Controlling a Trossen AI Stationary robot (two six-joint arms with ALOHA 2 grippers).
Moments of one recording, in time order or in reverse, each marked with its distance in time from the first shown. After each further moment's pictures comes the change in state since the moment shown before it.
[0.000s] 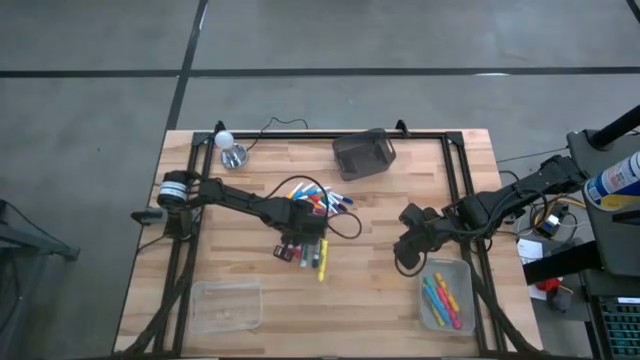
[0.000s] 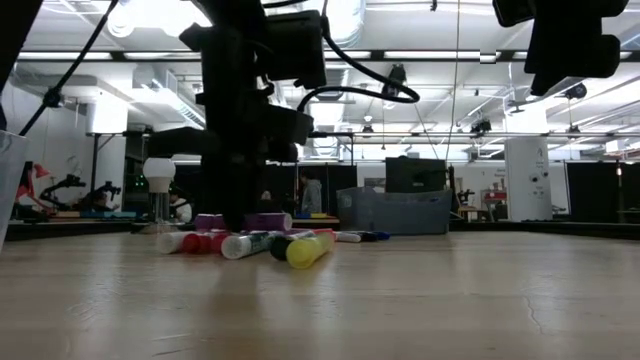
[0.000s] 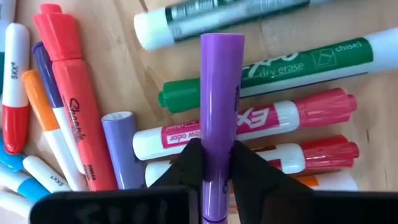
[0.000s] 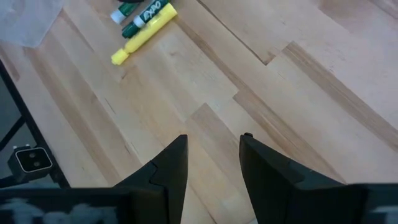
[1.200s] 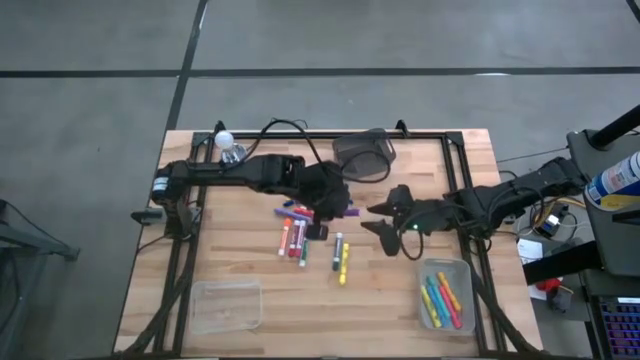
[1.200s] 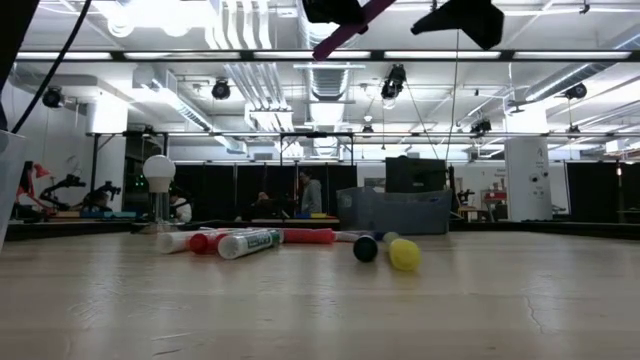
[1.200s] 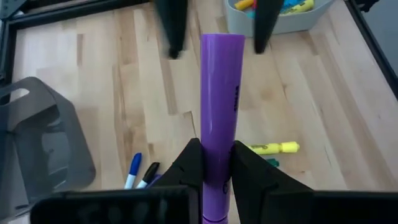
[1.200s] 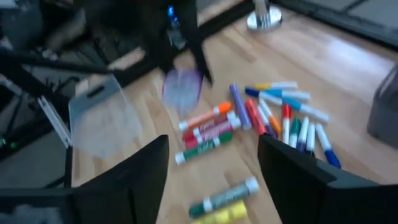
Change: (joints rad) left arm 0.053 -0.058 0.638 -0.115 0.166 -0.131; right arm -0.106 0.001 -0.002 0.562 0.232 -0.486
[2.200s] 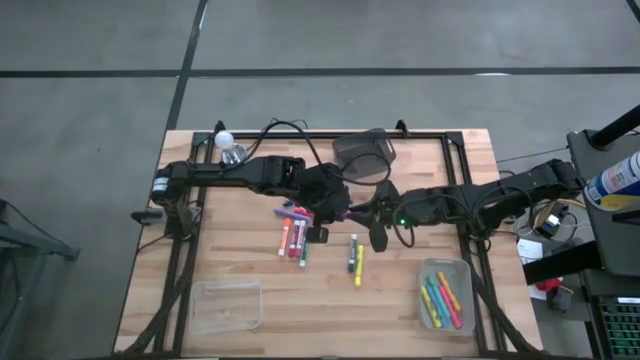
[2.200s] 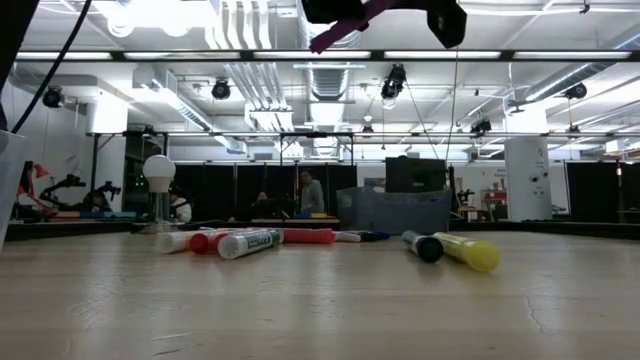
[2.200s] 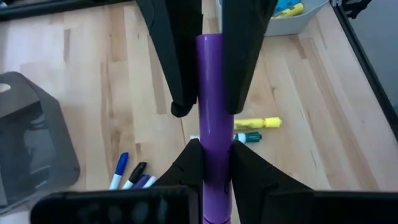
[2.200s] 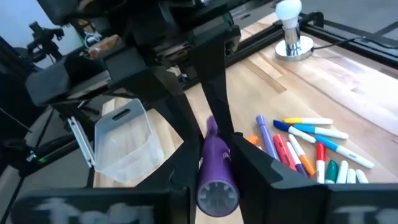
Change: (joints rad) left arm -0.002 0.001 -0.002 0.006 0.020 -0.033; right arm -0.072 0.085 0.022 0.195 -0.136 -0.091
